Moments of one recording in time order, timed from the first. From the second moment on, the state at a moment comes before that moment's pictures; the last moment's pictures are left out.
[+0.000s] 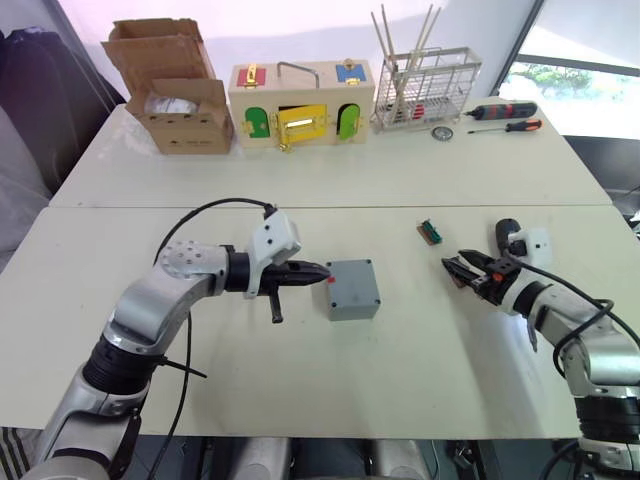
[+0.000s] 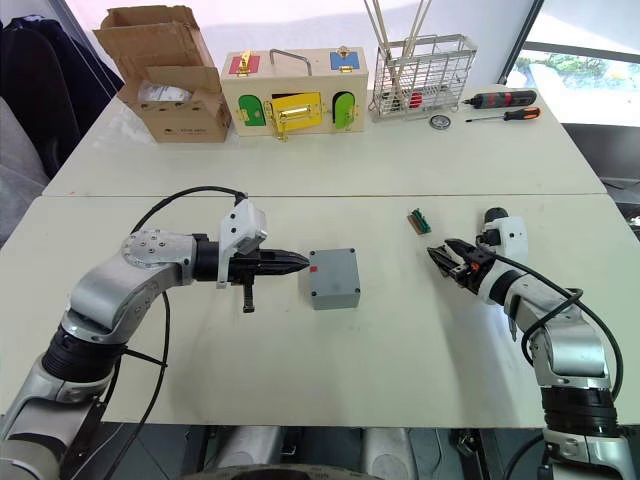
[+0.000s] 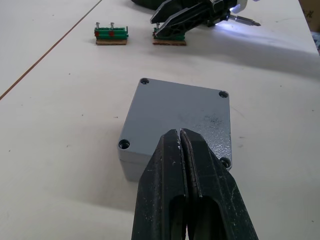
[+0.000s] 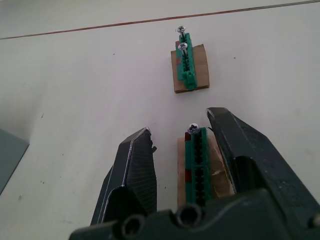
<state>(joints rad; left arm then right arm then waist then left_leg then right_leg) -0.50 0.59 -0.21 -0.34 -0.40 0.71 -0.98 -0.17 -0.64 -0.22 -0.07 0.35 0.50 0.63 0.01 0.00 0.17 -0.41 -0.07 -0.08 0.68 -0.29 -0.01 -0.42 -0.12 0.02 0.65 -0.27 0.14</state>
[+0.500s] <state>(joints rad) -0.51 0.60 -0.22 -0.34 -0.40 0.69 -0.98 -0.17 -0.62 -0.22 -0.05 0.34 0.47 0.62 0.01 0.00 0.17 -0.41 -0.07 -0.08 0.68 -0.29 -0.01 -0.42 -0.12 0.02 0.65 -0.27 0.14</state>
